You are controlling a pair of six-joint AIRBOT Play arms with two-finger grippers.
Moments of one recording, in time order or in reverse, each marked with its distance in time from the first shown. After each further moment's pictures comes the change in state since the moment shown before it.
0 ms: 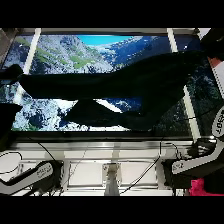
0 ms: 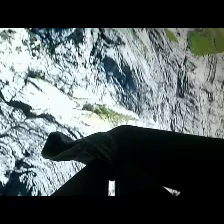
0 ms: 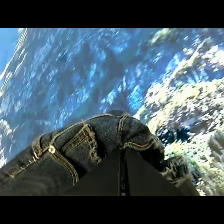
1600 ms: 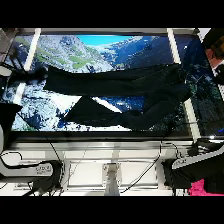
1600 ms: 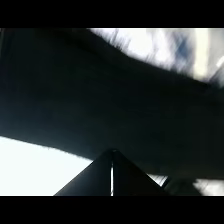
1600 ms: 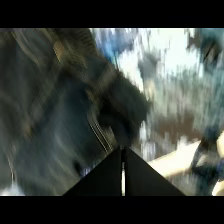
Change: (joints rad) left arm -0.090 -0.248 -0.059 -0.230 0.112 0.277; right arm -0.398 -0.099 -0.189 0.302 0.245 -0.278
